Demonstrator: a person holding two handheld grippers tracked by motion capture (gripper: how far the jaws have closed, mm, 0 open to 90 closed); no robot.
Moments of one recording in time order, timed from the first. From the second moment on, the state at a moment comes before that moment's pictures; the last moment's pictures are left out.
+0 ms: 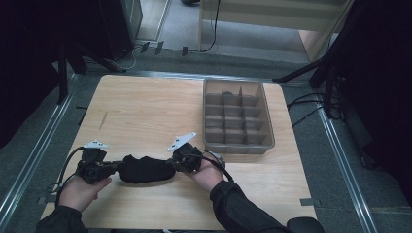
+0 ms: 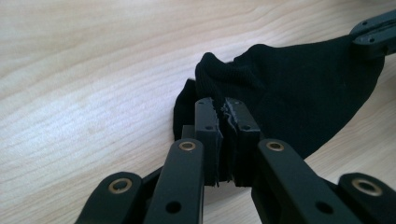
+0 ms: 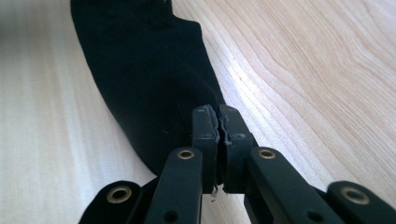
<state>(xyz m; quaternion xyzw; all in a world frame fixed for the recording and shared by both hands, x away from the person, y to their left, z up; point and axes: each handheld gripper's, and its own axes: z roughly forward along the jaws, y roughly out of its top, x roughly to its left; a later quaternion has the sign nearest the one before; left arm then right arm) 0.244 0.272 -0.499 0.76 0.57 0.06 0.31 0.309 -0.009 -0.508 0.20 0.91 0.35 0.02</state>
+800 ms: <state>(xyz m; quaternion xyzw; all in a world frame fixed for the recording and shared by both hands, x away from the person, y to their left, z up) 0.244 0.282 -0.495 0.76 0.57 0.07 0.31 0.312 -0.012 -0.501 0.20 0.90 0.38 0.01</state>
